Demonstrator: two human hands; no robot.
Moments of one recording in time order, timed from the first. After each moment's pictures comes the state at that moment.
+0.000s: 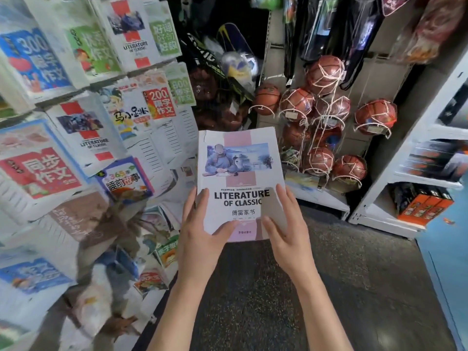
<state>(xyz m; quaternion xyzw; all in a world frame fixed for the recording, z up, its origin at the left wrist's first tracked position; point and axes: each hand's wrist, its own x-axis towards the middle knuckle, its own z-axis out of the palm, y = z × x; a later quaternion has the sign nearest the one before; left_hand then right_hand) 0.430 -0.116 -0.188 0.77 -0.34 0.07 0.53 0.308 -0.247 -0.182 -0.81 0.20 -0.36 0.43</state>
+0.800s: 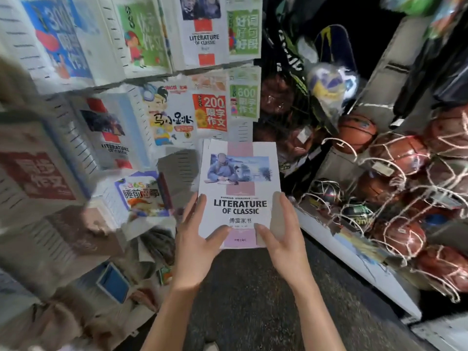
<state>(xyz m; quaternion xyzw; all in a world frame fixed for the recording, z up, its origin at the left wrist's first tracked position) 0.667 -0.282 -0.235 0.79 -0.17 0.11 0.57 0.594 -0.455 -0.205 -0.83 0.10 -0.19 0.52</state>
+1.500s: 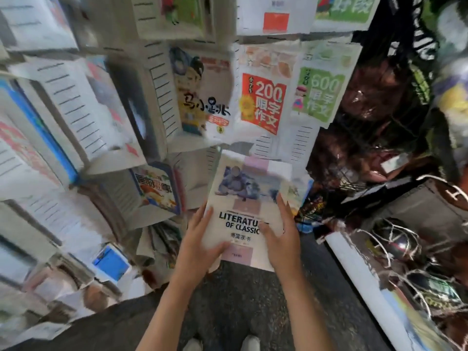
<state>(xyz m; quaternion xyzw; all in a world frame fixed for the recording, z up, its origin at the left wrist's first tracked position) 0.812 -0.346 -0.338 0.83 0.01 0.04 0.55 0.834 -0.537 -0.307 -0.81 0.03 -0.08 0.58</state>
